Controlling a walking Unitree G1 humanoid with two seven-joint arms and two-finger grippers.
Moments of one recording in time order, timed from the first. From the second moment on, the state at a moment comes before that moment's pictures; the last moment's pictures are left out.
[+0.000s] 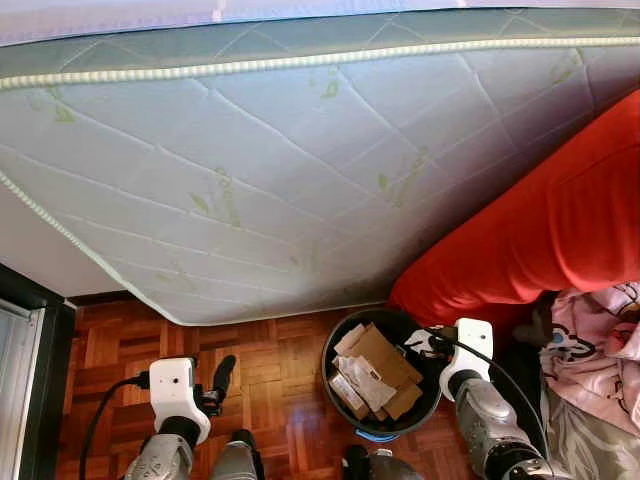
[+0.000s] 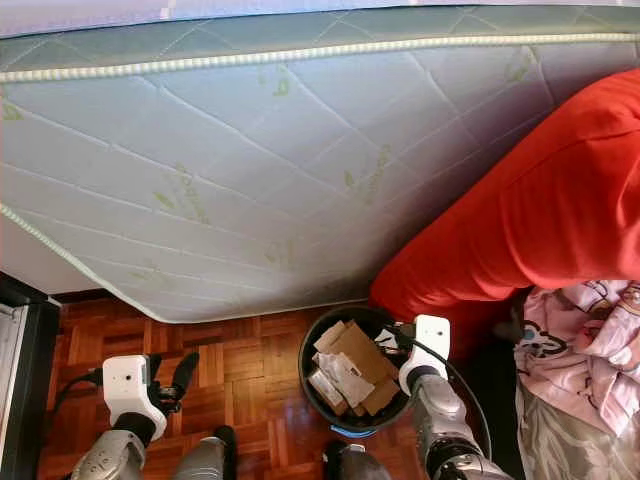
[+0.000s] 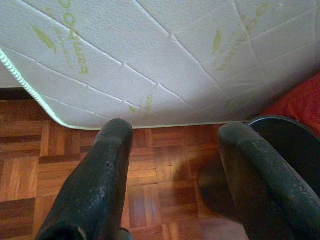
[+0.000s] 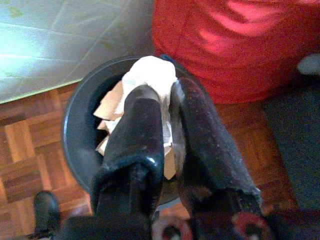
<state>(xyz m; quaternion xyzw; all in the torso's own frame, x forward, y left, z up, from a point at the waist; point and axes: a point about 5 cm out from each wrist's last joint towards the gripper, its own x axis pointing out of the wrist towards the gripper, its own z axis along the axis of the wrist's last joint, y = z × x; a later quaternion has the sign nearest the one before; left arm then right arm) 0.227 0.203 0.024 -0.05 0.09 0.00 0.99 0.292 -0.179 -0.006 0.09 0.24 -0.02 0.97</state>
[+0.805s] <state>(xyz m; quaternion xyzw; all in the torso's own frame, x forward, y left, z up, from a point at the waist) 0.237 0.211 0.005 -0.05 0.14 0.01 0.99 0.291 -0.163 -0.008 0.09 0.25 0.01 0.96</state>
